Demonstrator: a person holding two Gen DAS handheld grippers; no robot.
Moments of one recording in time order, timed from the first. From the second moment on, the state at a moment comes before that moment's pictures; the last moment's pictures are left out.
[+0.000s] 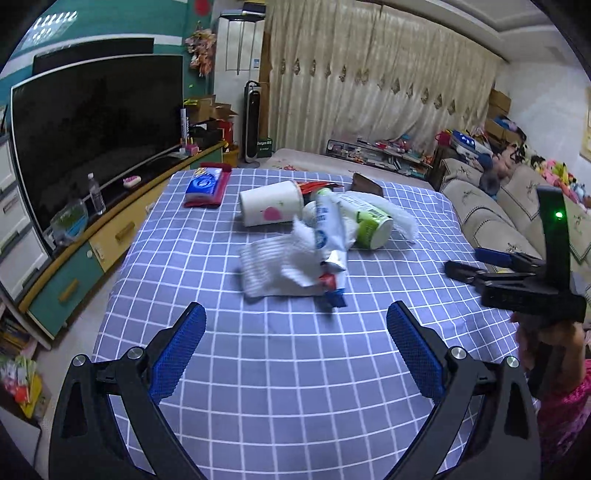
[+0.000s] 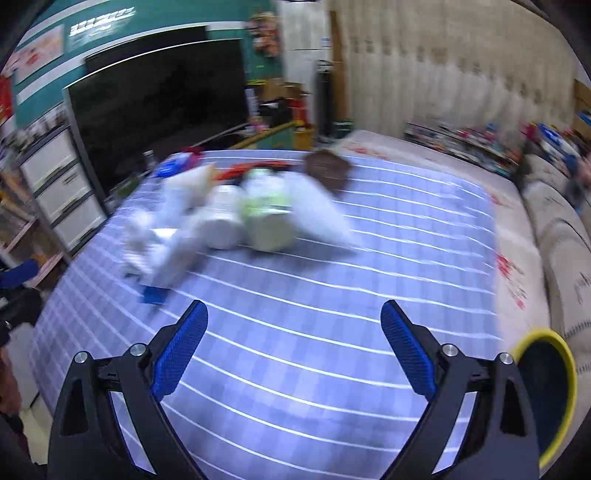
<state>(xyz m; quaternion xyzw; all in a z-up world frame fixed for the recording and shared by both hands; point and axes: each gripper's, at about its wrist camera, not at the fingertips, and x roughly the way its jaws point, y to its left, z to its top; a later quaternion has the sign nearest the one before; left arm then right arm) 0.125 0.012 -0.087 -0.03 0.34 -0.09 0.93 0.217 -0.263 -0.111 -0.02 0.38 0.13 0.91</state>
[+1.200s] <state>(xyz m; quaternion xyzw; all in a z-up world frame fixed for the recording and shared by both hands) 0.114 0.026 -0.103 -0.04 0.35 -0.09 0.93 0.227 -0.178 -0.134 0.00 0.43 0.21 0.88</state>
